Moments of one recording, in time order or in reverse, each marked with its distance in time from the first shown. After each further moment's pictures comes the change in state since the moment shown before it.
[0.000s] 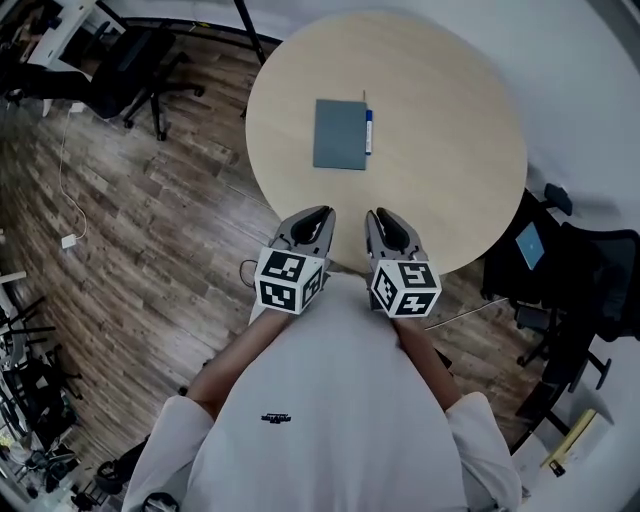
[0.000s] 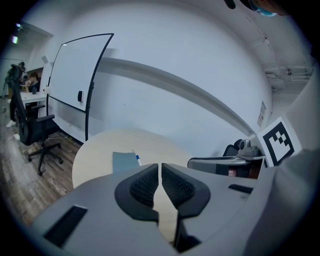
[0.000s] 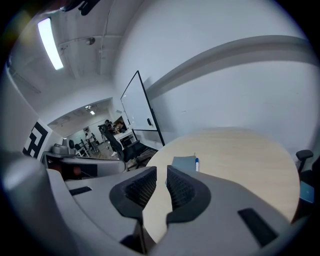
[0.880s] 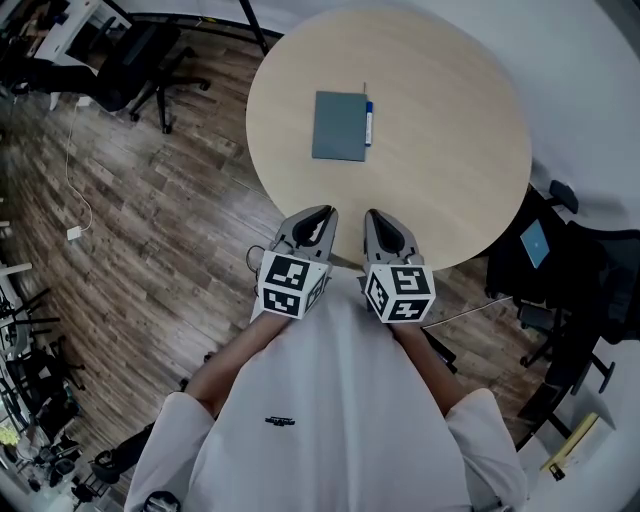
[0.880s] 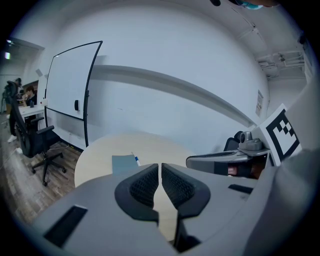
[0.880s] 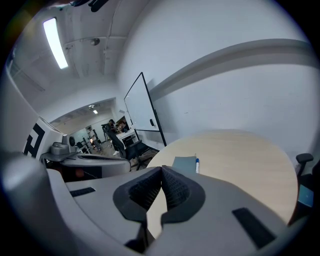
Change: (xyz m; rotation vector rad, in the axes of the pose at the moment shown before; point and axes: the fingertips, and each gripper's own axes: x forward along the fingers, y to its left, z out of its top) left arm -0.003 -0.027 -0.008 0.101 -0.007 0.031; right arm -0.019 0.002 -0.007 -0.036 -0.009 0.018
